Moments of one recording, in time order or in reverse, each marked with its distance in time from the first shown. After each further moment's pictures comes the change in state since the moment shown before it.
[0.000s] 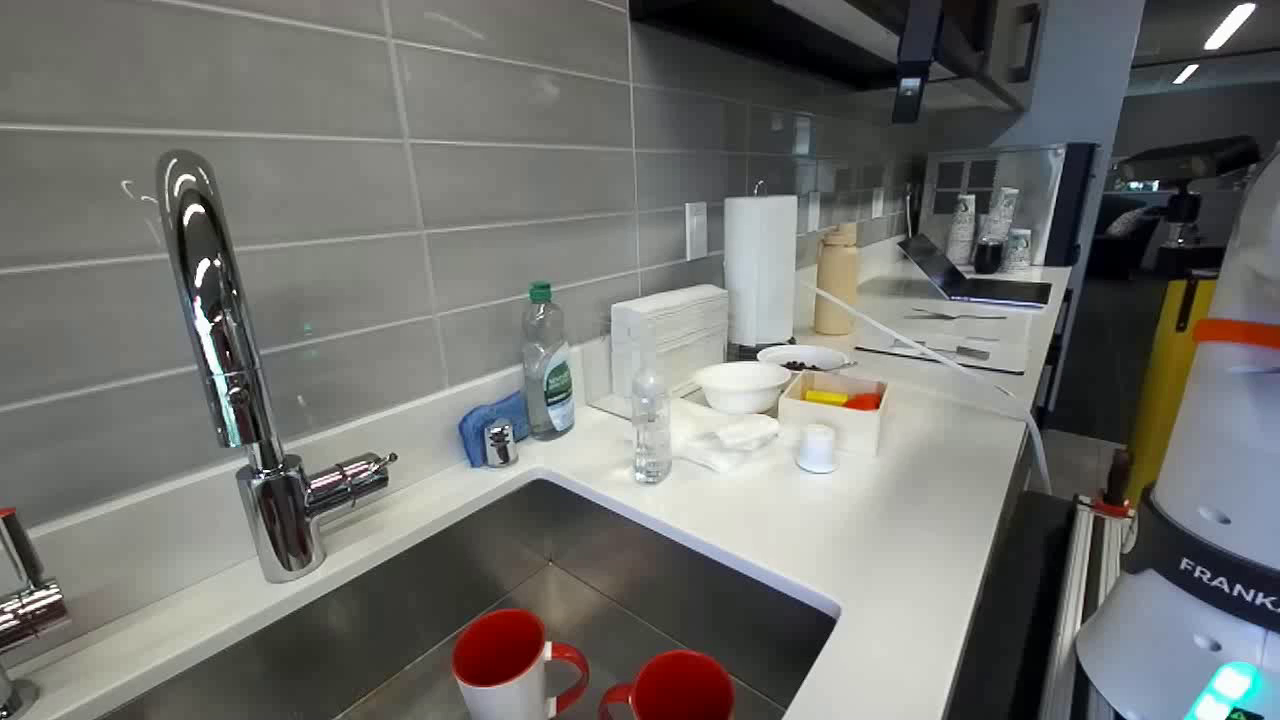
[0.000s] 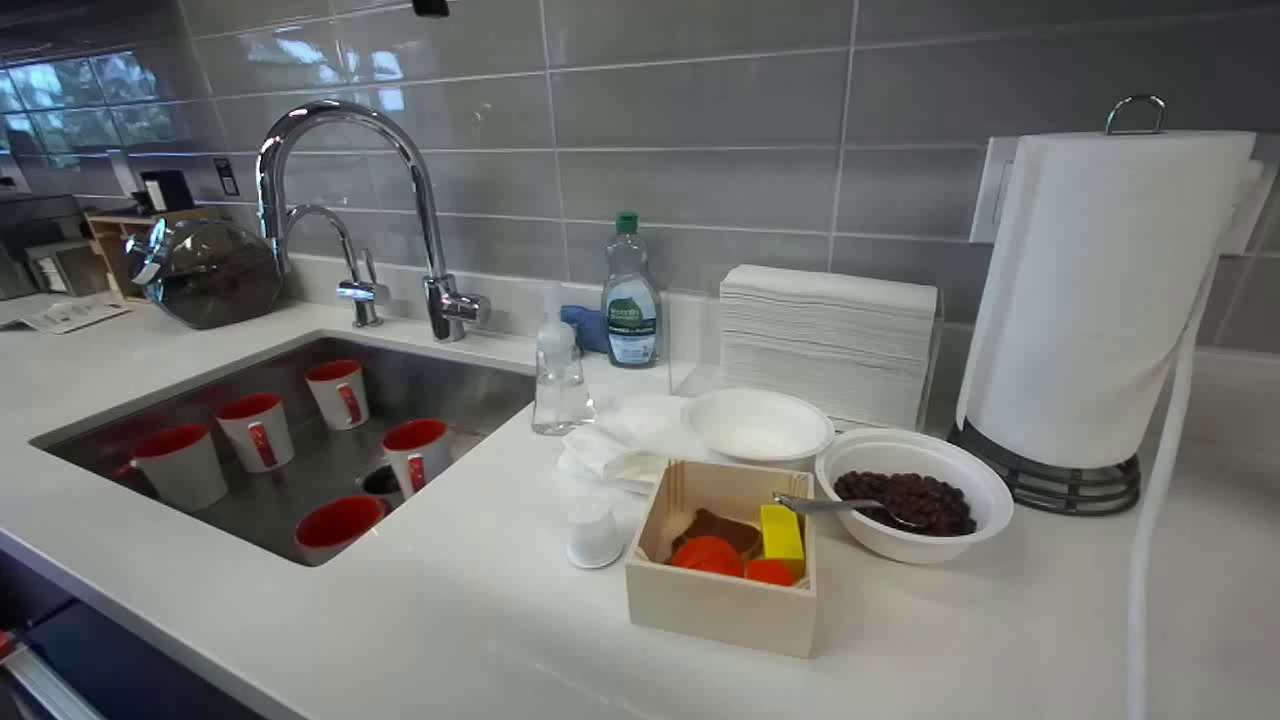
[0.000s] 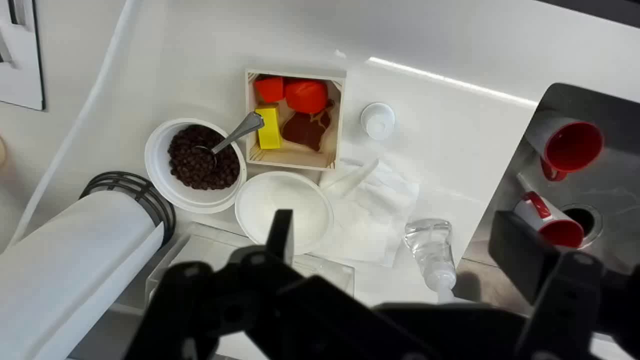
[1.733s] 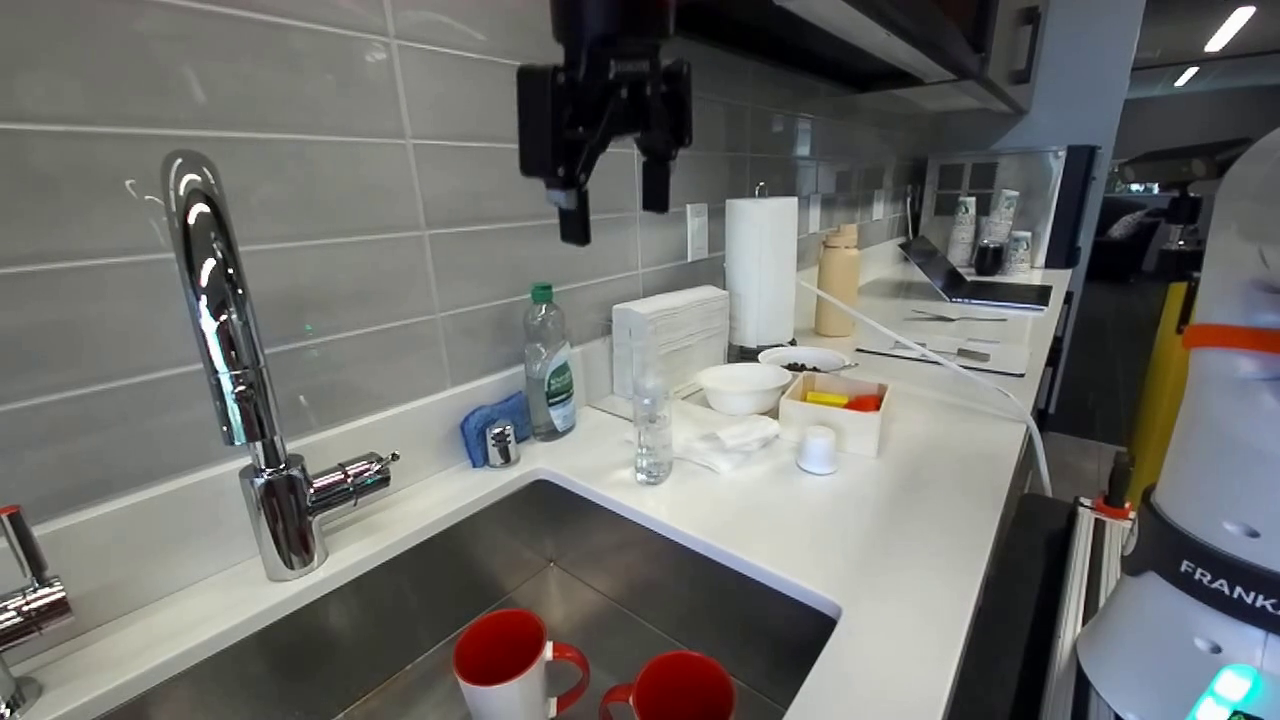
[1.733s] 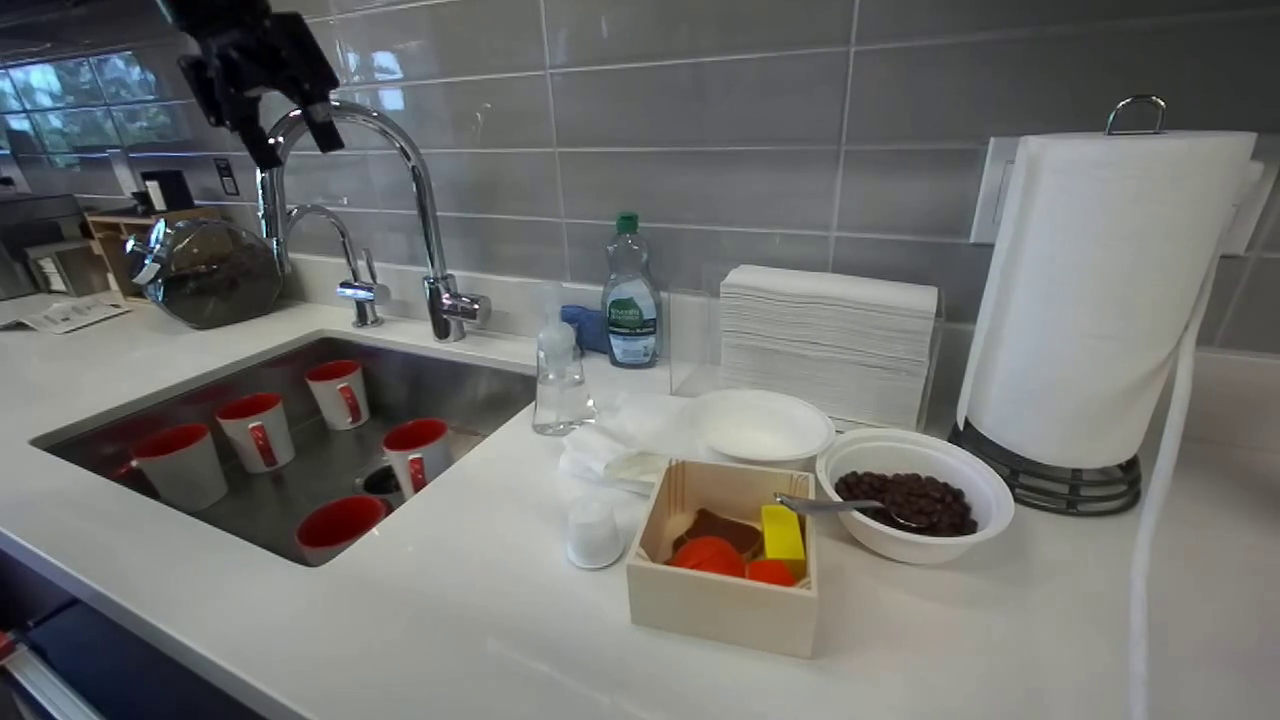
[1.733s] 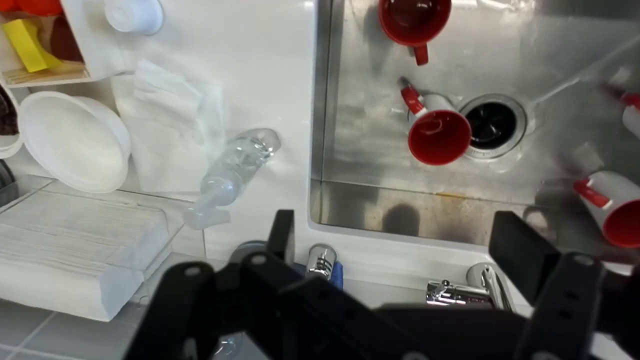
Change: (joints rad) arm 0.215 0.332 0.664 0.011 0.226 0.311 0.923
